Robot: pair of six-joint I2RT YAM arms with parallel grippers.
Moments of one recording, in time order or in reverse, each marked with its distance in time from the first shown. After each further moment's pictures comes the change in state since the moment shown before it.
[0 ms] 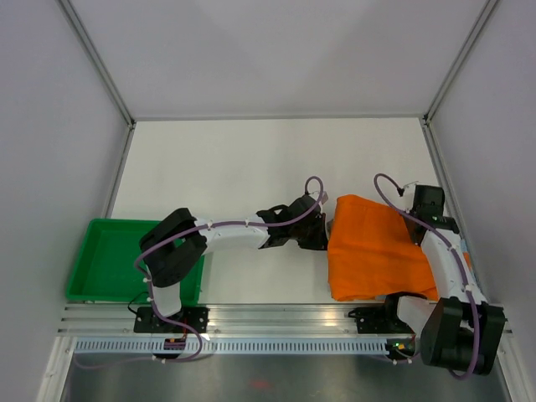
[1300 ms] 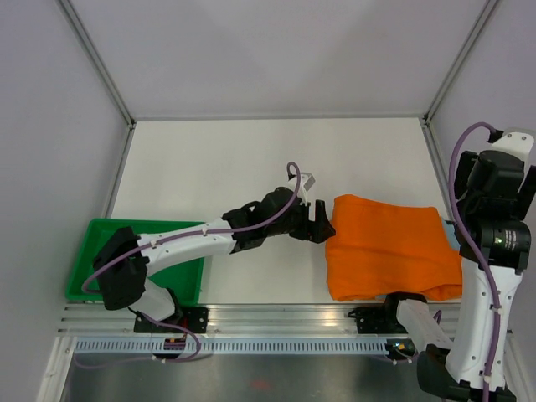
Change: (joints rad) left arm -0.005 -0.299 -0.105 0.024 -0.126 0.118; right arm 0.013 -0.183 0.802 -0.372 0.380 0.317
